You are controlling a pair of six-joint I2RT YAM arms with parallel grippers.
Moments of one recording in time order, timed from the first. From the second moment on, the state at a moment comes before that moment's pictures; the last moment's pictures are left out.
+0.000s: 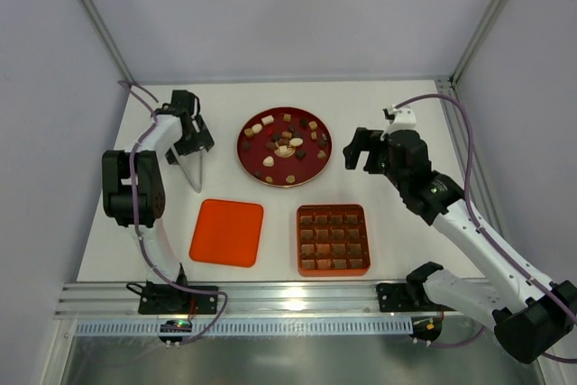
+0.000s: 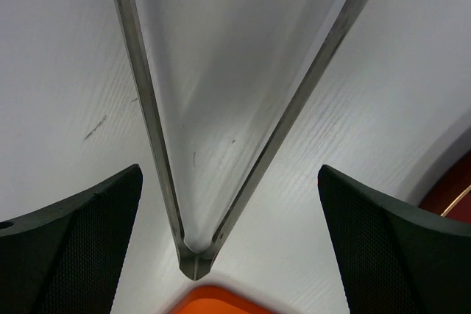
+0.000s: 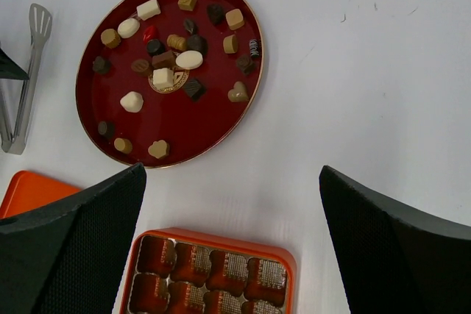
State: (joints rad) left arm -0.04 1.90 1.42 -0.68 -0.23 -0.50; right arm 0.50 0.98 0.90 -0.34 0.22 0.39
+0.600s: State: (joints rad) left arm -0.01 1.96 1.44 -0.66 -0.19 -0.42; right arm 0.50 0.97 0.87 -0.34 0.21 0.39
